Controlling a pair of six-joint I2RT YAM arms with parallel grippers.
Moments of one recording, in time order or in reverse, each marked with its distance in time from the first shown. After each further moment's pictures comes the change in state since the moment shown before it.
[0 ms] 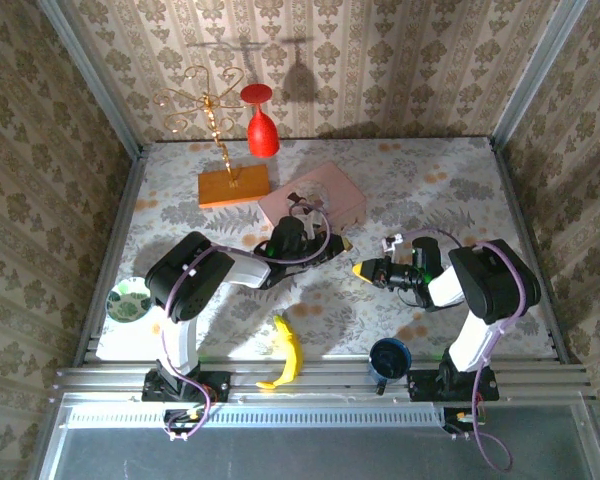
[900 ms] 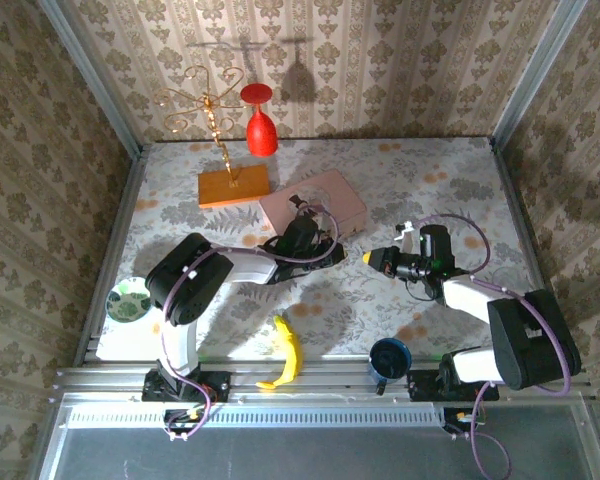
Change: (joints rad) left arm -0.047 -0.016 0.101 -0.369 -0.144 0.172; right arm -0.006 -0.416 0.078 -0.588 0.186 -0.203
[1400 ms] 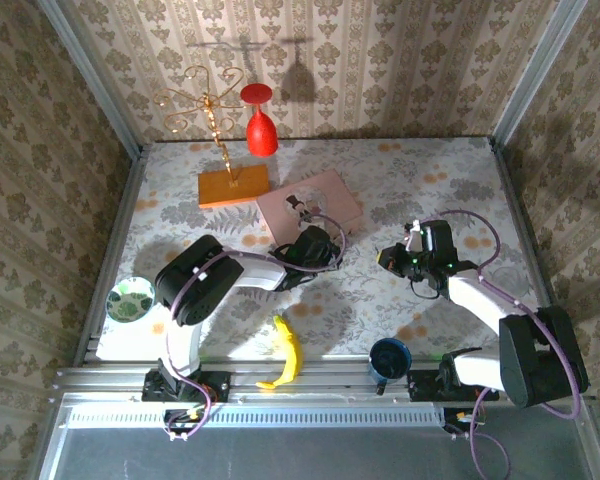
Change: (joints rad) left arm -0.076 0.034 0.010 -0.060 -0.306 0.068; right arm 0.000 -0.092 0.105 -0.379 0.256 -0.042
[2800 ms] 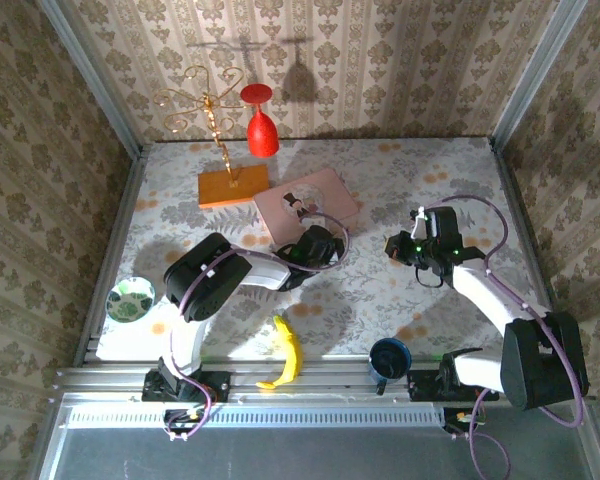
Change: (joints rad) left arm 0.000 0.068 0.021 0.118 -0.146 0.071; right arm -0.028 -0.020 0.135 -0.184 0.098 -0.081
